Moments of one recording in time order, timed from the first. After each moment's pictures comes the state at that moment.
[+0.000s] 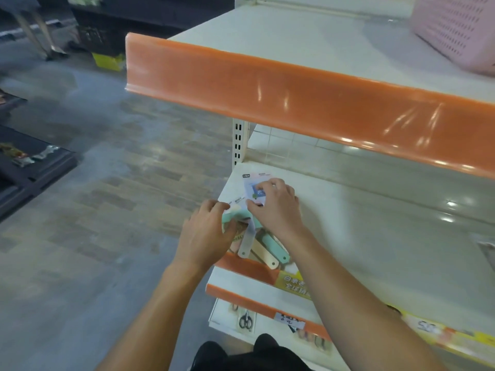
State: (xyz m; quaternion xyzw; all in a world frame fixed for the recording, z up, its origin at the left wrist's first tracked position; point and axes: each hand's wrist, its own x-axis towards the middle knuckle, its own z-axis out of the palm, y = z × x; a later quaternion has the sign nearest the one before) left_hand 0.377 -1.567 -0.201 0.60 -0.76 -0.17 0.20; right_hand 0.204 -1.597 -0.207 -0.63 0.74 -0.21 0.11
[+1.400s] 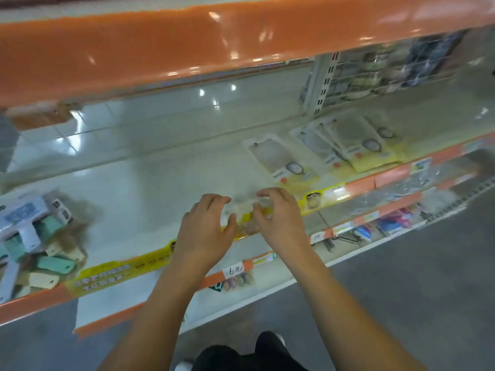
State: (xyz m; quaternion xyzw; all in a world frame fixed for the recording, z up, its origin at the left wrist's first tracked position) left_hand 0.048 -1.373 -0.197 0.29 -0.92 -0.20 0.17; right_hand -0.082 -1.269 -0.227 -0.35 0.84 -0.41 0.01
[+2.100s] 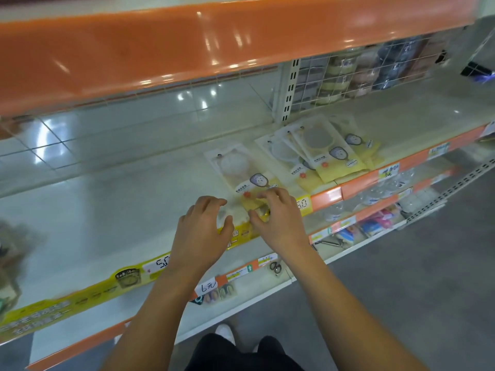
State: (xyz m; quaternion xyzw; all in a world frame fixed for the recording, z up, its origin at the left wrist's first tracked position) left_hand -0.039 -1.343 -0.204 0.28 -0.92 -0.21 0.16; right_hand -0.172 -1.229 -0.231 -0.33 0.88 -0.33 0.05
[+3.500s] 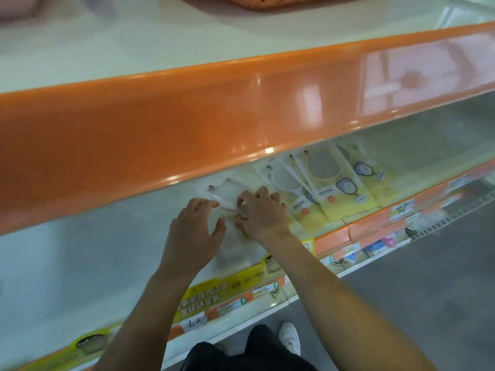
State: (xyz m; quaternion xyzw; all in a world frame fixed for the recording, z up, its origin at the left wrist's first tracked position) left_hand -0.115 -1.399 -0.202 0.30 -0.91 -0.23 0.15; right_hand -0.255 -1.313 -0.220 -0.38 0.91 -0.13 0.11
